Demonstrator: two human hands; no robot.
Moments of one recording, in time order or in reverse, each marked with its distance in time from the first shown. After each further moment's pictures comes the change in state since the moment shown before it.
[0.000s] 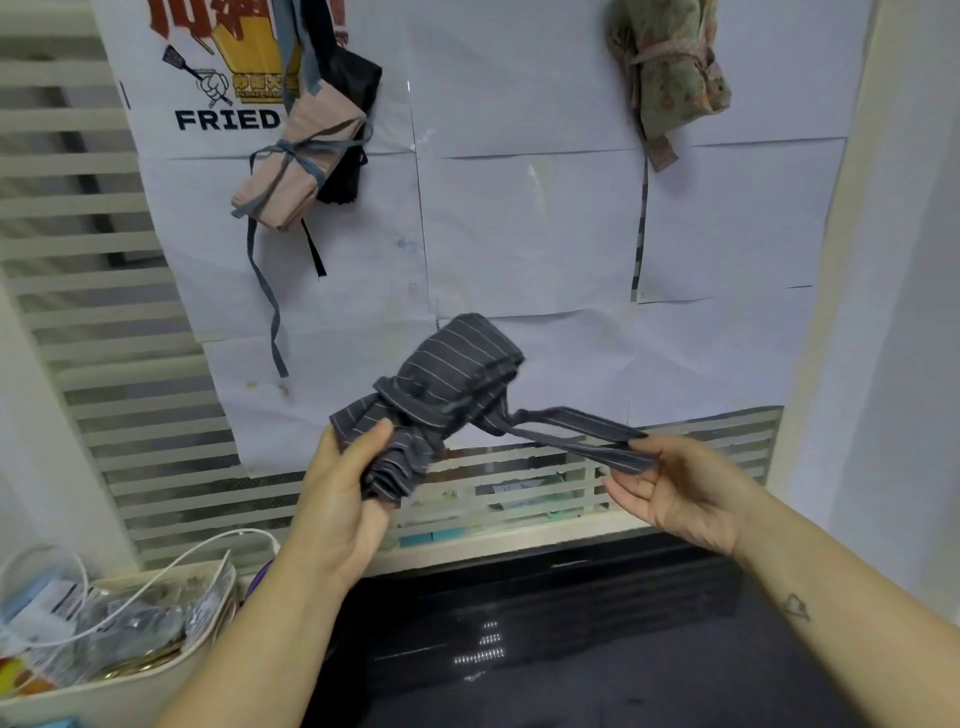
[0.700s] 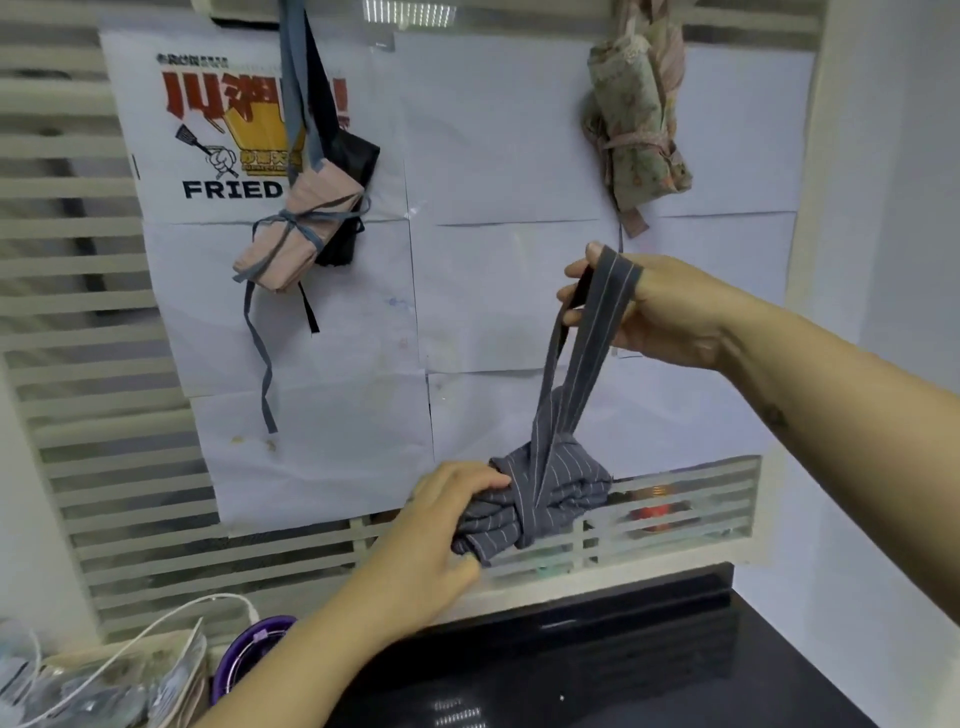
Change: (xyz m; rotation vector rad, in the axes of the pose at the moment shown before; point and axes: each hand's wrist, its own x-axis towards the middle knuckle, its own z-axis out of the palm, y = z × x) left_hand 0.000 -0.014 0.016 1.401 -0.719 0.589; right_hand -0.034 -0.128 0.127 -0.682 -0.149 -0.535
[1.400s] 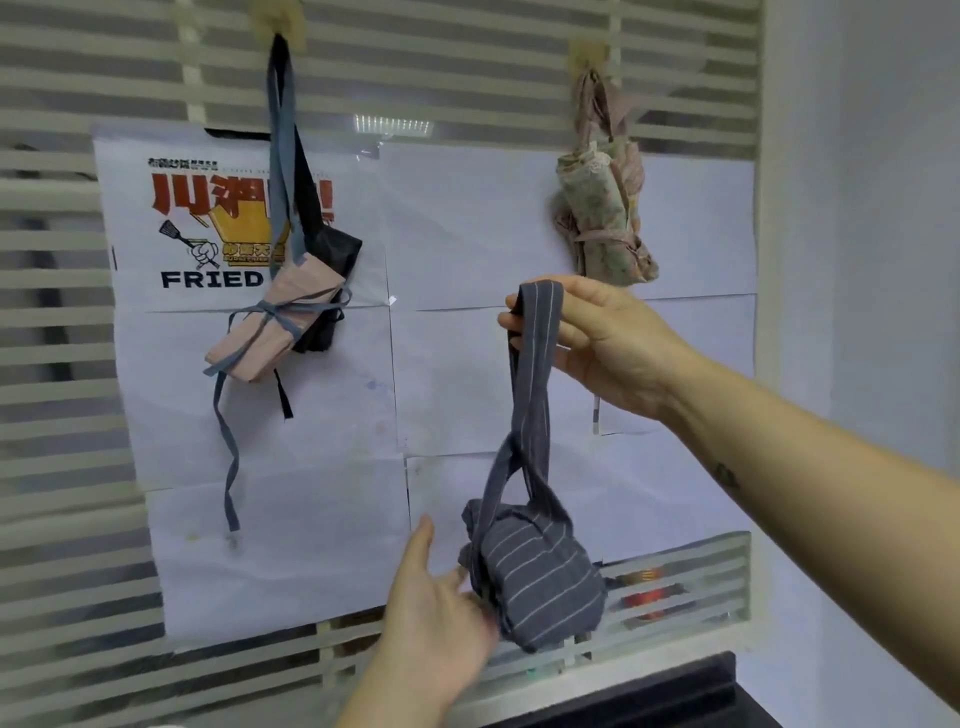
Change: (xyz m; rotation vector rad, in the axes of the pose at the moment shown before) left_hand 0.067 0.024 0.012 -1.900 0.252 -0.970; right_hand 0.026 -0.028 0.020 0.171 -0.041 -0.277
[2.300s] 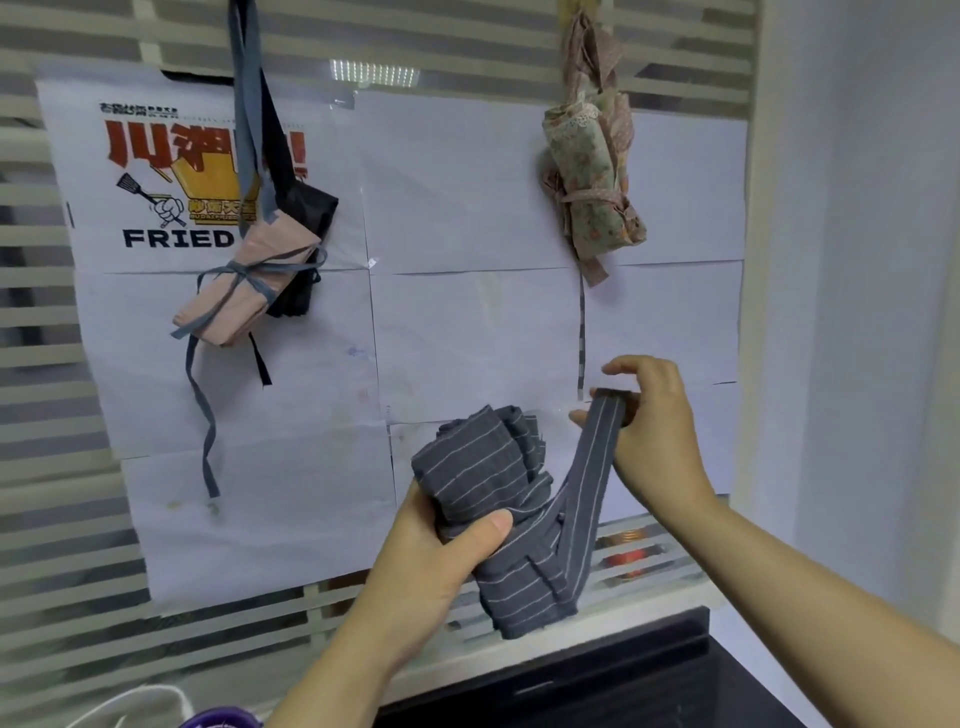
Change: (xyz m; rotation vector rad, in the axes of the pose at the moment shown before) left_hand -0.013 -0.003 -0.008 1.024 -0.210 0.712; right_hand -0.064 0.089 -0.054 -0.798 0.465 -0.252
